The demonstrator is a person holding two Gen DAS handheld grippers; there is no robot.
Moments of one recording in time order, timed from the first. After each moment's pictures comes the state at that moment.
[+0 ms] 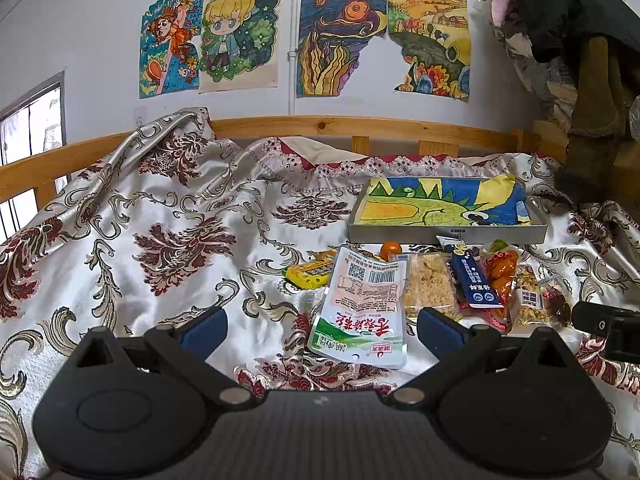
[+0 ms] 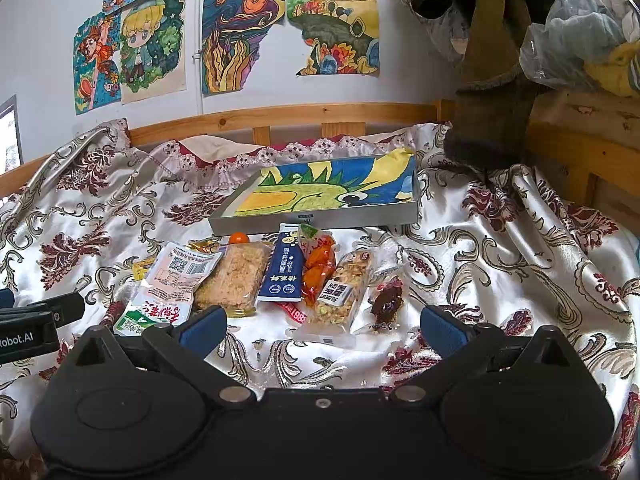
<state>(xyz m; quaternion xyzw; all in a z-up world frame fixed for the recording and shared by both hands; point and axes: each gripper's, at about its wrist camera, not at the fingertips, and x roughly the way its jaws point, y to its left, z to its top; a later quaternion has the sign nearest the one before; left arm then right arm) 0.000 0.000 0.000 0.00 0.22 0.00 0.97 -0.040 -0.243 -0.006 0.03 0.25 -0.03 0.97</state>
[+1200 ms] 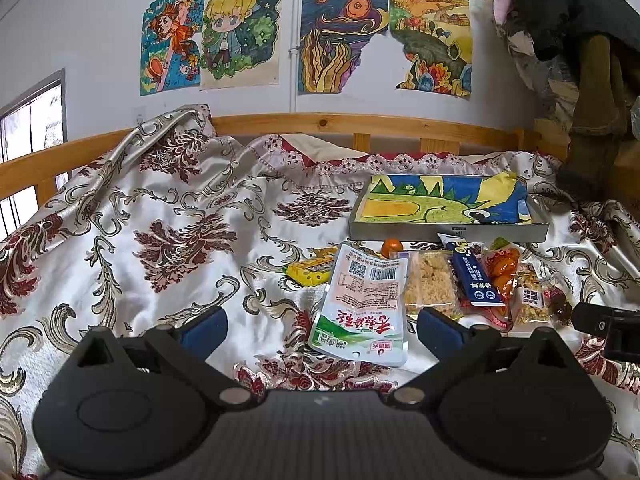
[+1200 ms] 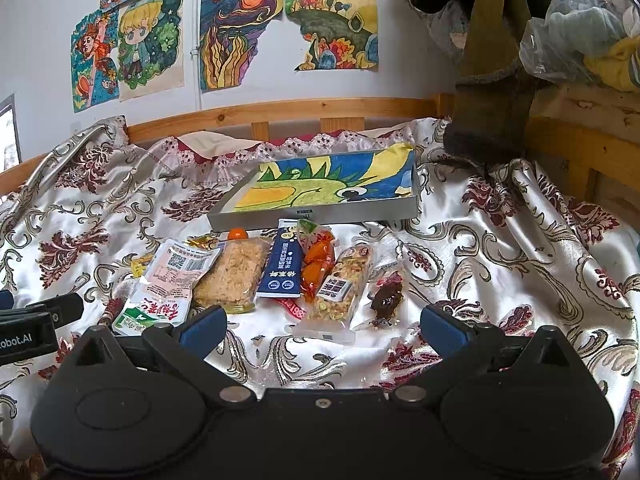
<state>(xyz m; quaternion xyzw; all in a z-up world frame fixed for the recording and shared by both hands) -0.002 -0.003 -0.001 0.00 0.23 0.00 0.97 -0.041 -0.242 -0.010 0.03 0.25 -0.04 0.97</state>
